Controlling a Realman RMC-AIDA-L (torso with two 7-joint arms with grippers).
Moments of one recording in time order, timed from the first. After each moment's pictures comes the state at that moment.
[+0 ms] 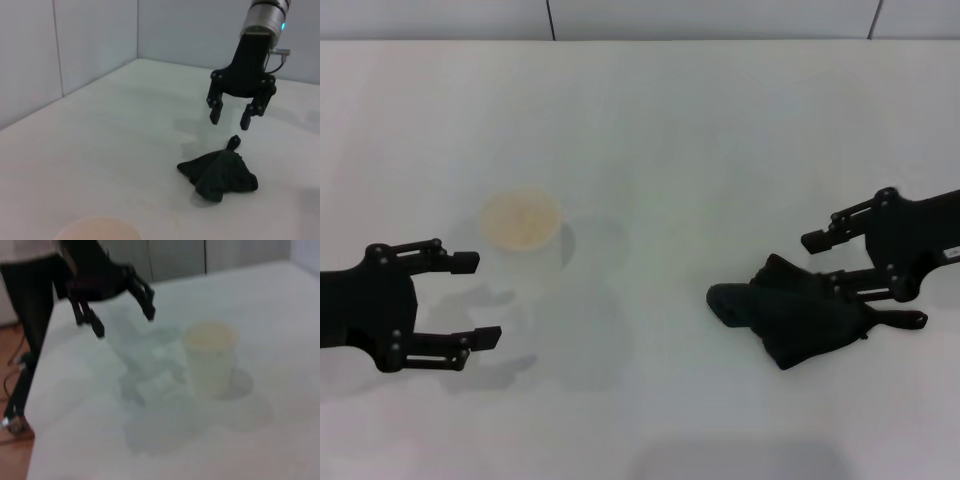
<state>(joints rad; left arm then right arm) -0.26 -2.04 0.84 1.08 1.98 1.78 -1.37 0.51 2.01 -1.00 -1.03 -2.06 -1.68 1.54</state>
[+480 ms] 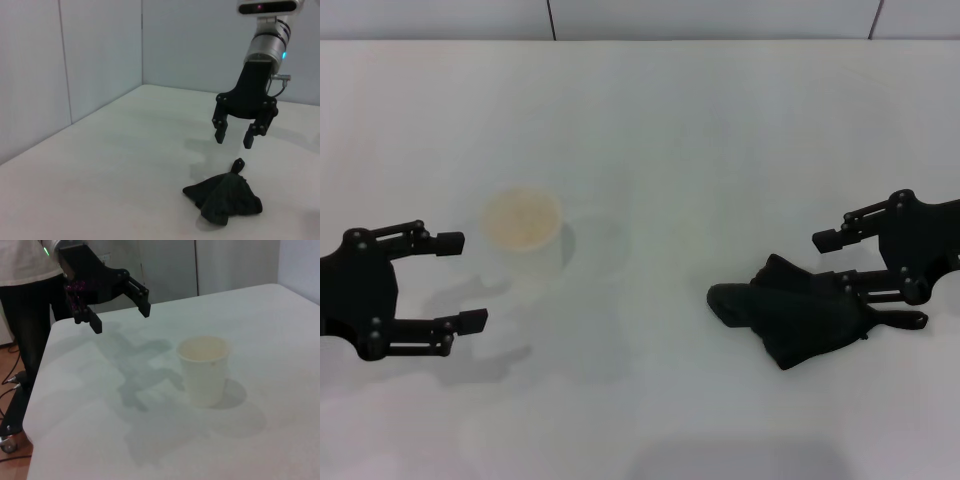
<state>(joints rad) -0.25 -2.03 0.81 1.07 1.91 1.81 -1.35 0.48 2.01 -0.95 -1.01 -2.05 -1.69 1.49</state>
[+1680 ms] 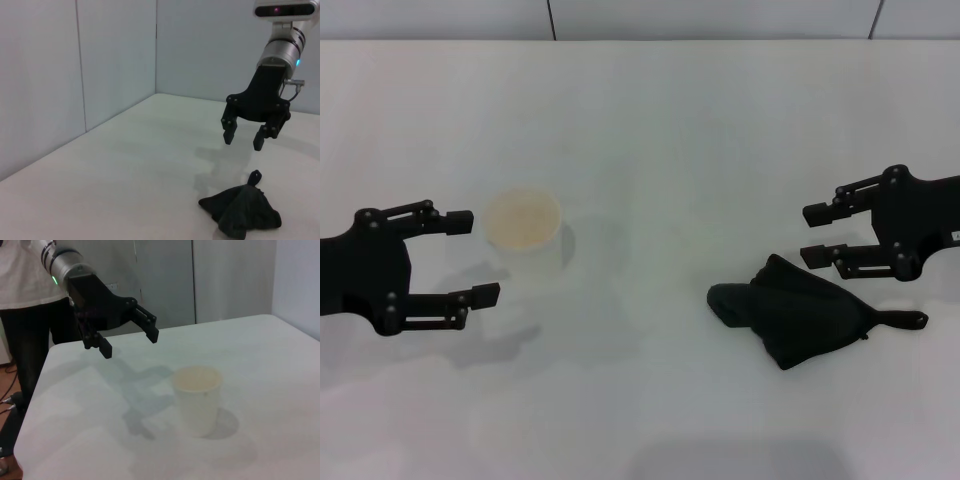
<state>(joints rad) -0.29 -2.04 0.79 1.03 1.91 1.77 -1.35 0.52 2.00 -0.90 -0.94 -2.01 -1.69 1.44</state>
